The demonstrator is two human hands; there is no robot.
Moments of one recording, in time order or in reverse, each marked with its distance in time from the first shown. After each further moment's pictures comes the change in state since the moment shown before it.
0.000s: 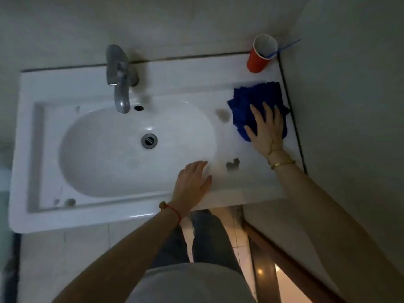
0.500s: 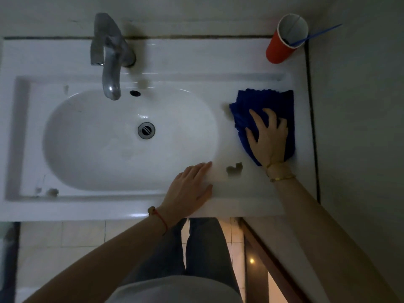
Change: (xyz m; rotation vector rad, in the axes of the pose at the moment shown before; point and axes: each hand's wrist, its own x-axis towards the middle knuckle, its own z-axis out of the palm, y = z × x) left_hand 0.007 -0.008 0.014 0.048 -0.004 0.068; right_hand 0.008 0.005 0.042 -0.085 0.116 -0.102
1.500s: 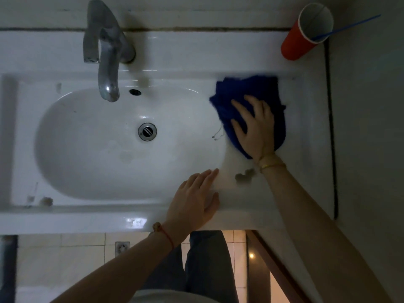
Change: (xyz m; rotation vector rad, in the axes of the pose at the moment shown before) left_hand -0.002 -0.003 0.007 -0.071 0.061 -0.026; right_hand 0.039 -0.050 0.025 0.208 0.064 -0.139
